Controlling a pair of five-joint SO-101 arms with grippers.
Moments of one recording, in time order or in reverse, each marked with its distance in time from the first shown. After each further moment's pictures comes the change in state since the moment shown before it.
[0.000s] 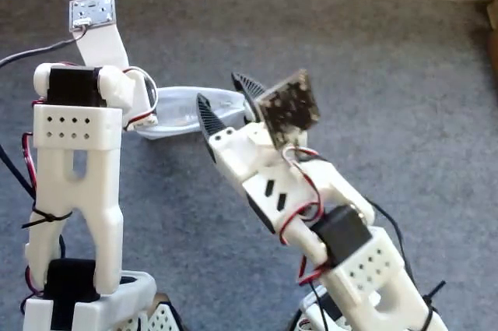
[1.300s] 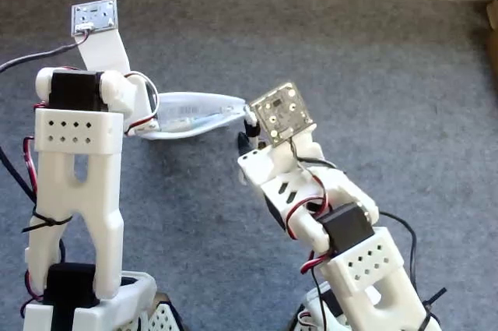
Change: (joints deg) left arm 0.3 -0.7 2.3 0.0 0.0; right arm 8.0 -0.9 7.7 15.5 6.9
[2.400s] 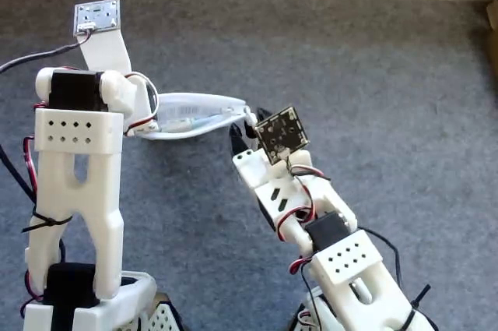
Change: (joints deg) left arm 0.0 0.0 0.0 0.0 -1.7; right arm 0.4 0.1 22.1 -34.5 0.2
